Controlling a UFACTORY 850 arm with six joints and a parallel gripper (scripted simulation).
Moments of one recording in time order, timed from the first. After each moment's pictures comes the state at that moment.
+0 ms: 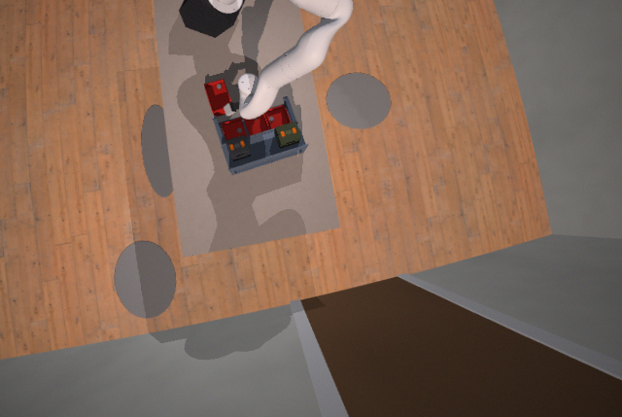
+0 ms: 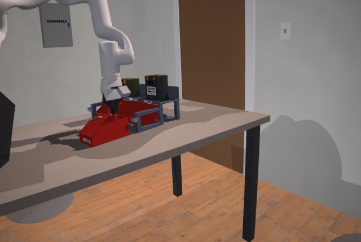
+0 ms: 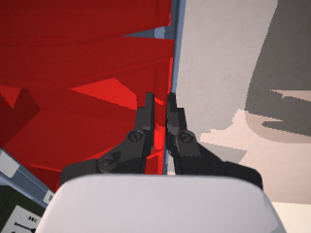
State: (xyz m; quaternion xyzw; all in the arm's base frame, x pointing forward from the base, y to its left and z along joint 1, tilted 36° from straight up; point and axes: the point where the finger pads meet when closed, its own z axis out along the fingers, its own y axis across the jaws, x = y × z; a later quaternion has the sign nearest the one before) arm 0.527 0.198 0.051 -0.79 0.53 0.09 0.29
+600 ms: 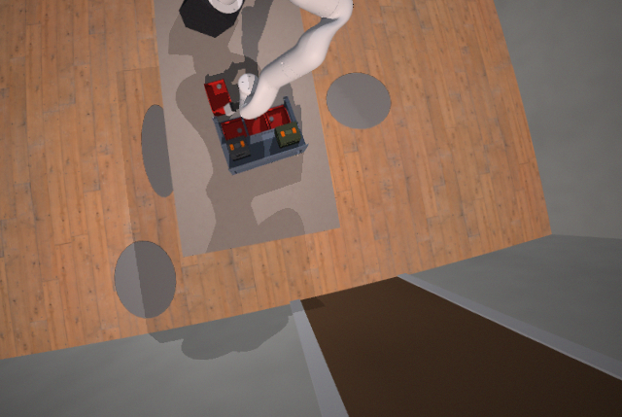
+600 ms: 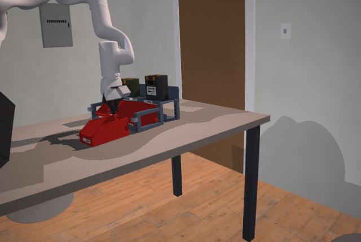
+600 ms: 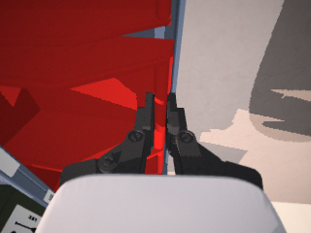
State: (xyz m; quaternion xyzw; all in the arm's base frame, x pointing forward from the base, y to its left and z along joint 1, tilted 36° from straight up) arm 0.527 0.197 0.051 -0.79 0.53 0.09 0.29
